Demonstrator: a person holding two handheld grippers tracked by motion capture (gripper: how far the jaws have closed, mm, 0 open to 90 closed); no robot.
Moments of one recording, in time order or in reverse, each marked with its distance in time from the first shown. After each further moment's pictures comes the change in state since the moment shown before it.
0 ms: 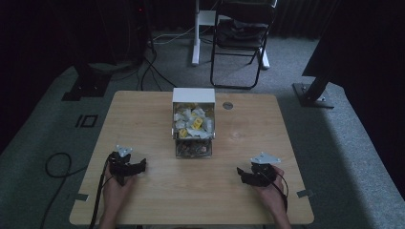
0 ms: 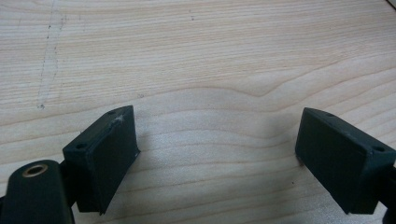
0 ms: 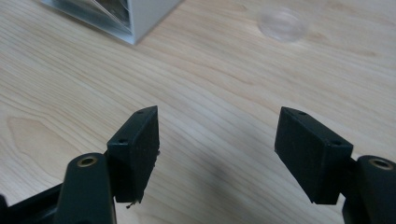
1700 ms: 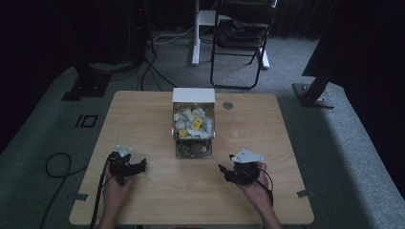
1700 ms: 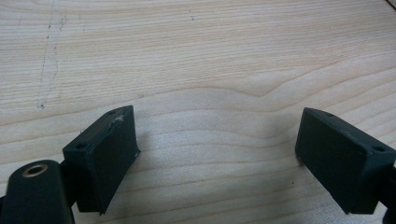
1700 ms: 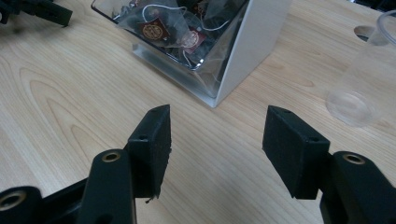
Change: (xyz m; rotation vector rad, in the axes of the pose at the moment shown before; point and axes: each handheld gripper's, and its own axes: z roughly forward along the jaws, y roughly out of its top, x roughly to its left) left arm 0.000 0.000 0.000 0.000 0.000 0.000; right arm 0.052 0.042 -0.004 -0.095 0.118 -0.134
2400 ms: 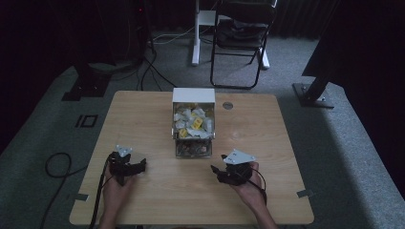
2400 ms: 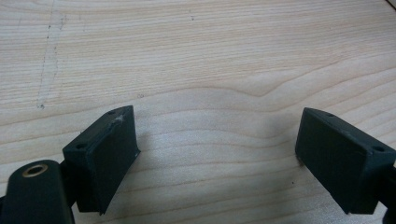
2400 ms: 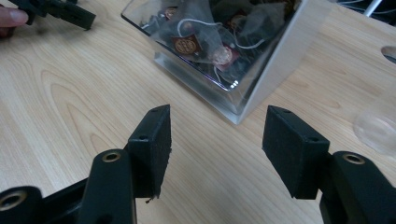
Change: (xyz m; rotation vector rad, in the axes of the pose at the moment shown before) left arm 0.000 0.000 0.000 0.000 0.000 0.000; right arm 0.016 0.009 0.011 -0.018 0.040 -0.059
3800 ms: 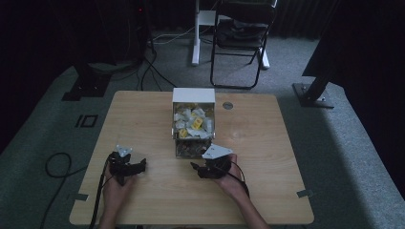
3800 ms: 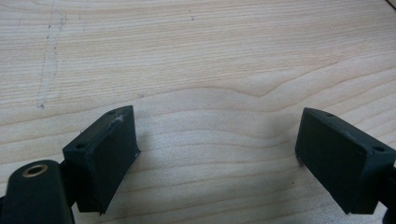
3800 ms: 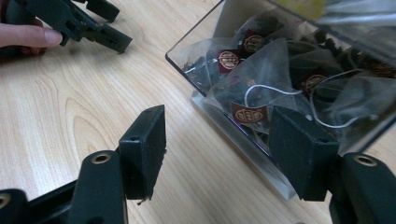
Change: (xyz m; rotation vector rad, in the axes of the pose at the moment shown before) left arm 0.000 0.000 0.000 0.000 0.000 0.000; right arm 0.022 0.030 0.052 -0.038 0.110 -0.085
